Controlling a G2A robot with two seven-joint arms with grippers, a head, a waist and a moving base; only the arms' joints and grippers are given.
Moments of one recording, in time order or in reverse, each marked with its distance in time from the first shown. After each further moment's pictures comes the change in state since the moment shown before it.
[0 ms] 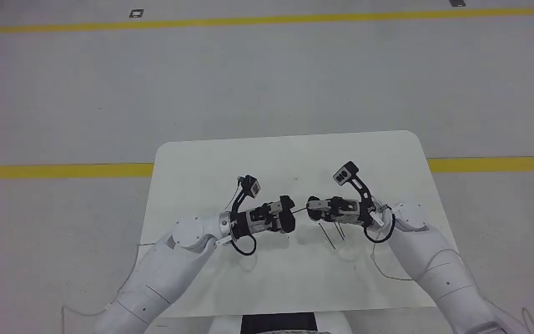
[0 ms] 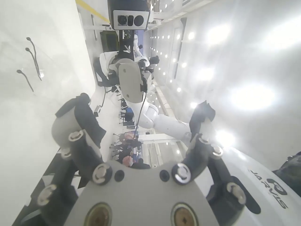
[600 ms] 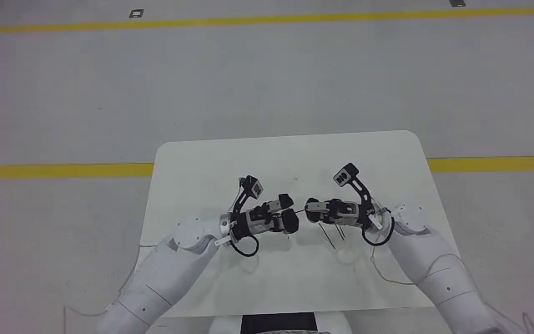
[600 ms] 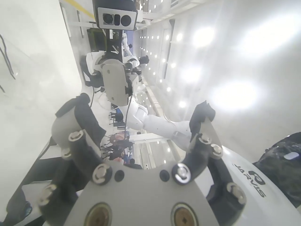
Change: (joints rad) left arm 0.002 -0.002 0.015 0.000 -0.095 -0.020 -0.018; right arm -0.039 0.000 0.031 -0.052 -0.066 -0.001 -0.044
